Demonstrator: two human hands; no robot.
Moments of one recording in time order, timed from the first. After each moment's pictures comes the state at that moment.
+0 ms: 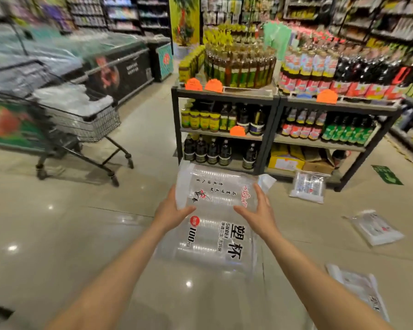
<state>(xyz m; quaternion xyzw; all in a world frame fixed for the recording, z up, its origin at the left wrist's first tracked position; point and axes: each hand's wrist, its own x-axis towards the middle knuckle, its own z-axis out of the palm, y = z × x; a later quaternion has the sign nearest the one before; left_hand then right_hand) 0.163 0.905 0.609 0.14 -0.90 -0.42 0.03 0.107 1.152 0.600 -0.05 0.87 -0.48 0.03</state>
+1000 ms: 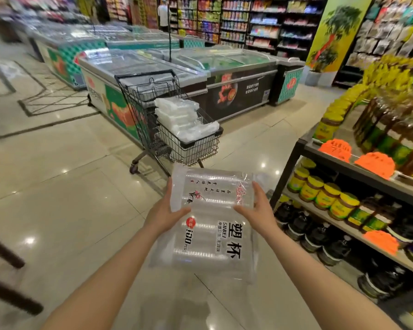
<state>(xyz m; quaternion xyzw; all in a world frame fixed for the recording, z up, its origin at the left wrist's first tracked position) -0.099 0.496 0.610 0.39 -0.84 -0.34 0.14 -0.298 0.670 0.615 -0.35 0.81 -0.45 0.14</state>
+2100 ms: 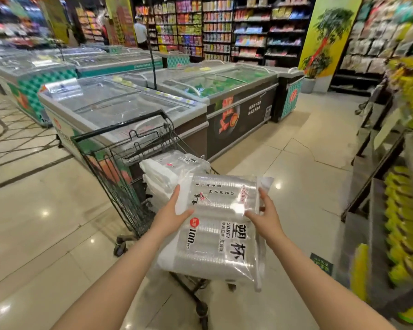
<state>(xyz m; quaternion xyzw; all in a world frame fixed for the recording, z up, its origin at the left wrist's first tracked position) -0.475 -0.095 0.622 0.33 -0.85 -0.39 0.12 -0.651 0.109 0.609 -0.24 0.78 -0.56 0.14</state>
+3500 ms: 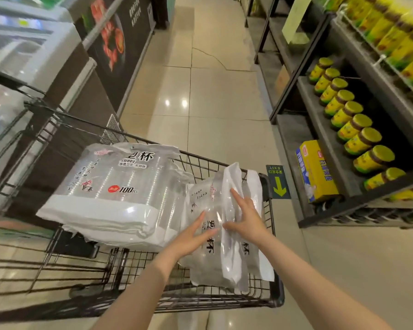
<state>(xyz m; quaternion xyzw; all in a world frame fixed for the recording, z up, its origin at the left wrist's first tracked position) -0.649 -0.298 0.436 0.07 -0.78 -0.51 -0.37 -0.691 -0.104 0.474 0.02 0.87 -0.44 0.22</state>
